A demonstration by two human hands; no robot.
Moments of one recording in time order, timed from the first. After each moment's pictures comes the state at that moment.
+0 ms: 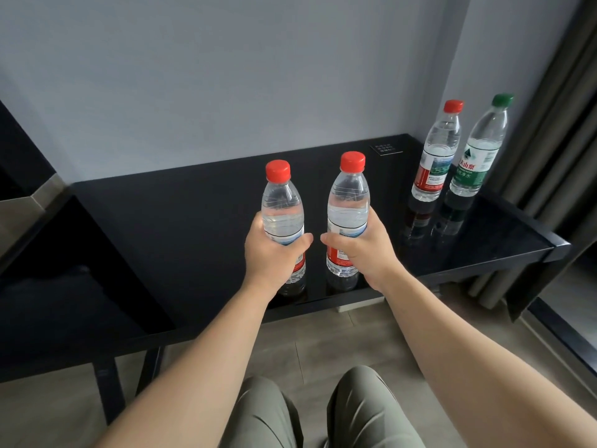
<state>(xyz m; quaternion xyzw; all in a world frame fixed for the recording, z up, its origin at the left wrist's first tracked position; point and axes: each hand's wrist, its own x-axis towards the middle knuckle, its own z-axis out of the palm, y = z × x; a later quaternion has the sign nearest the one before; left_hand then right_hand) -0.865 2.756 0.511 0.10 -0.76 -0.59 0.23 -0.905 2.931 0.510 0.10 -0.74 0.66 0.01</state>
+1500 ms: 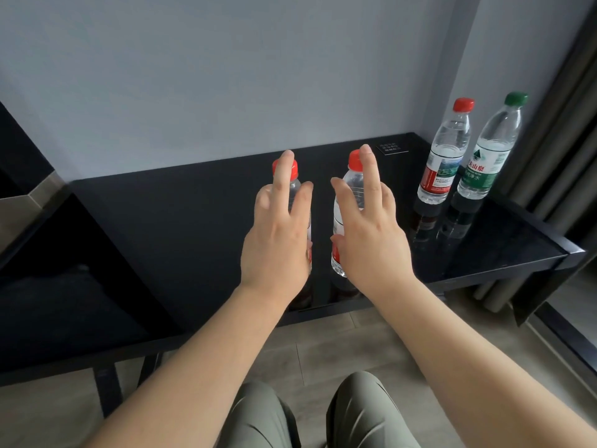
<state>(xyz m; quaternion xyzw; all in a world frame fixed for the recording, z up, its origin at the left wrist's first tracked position) -0.838 2.777 0.573 -0.04 -0.94 -0.08 0.32 -0.875 2.921 0.554 0.18 -0.92 0.16 0.30</state>
